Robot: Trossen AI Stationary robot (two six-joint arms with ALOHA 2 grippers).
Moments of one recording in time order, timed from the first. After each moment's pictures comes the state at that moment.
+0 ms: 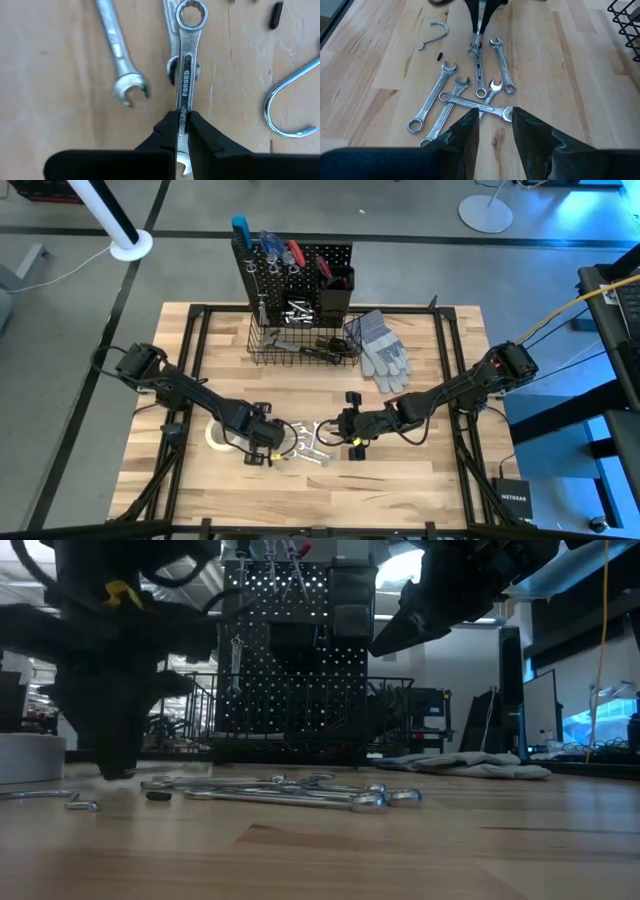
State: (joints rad) left arm -0.39 1.68 0.92 -0.59 -0.10 -0.31; right arm 0.36 1.60 0.95 -0.06 0.28 0.15
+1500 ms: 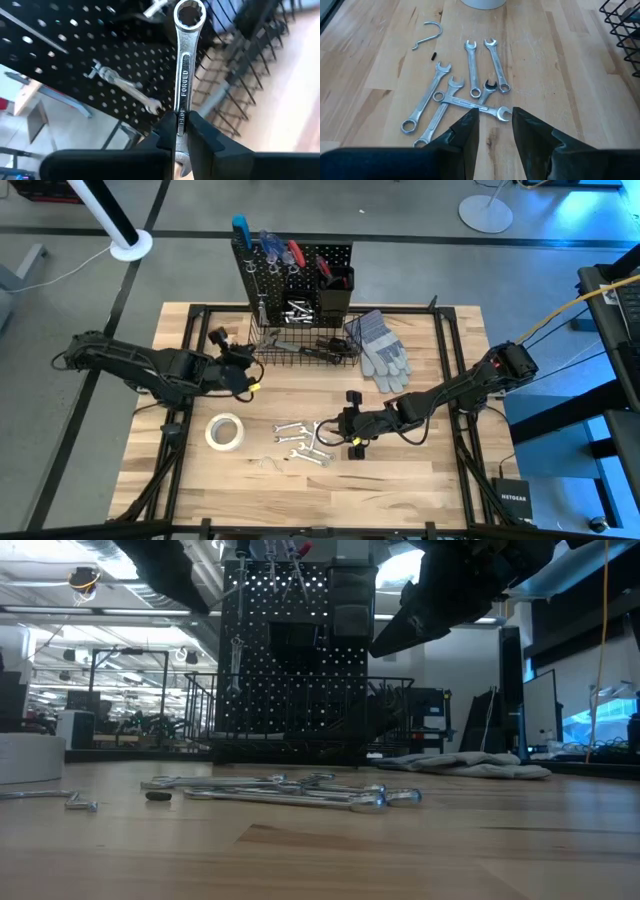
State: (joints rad) left arm -0.17 1.06 0.92 -0.78 -1.00 -0.16; right arm 0.36 1.60 0.95 -0.06 0.30 0.15
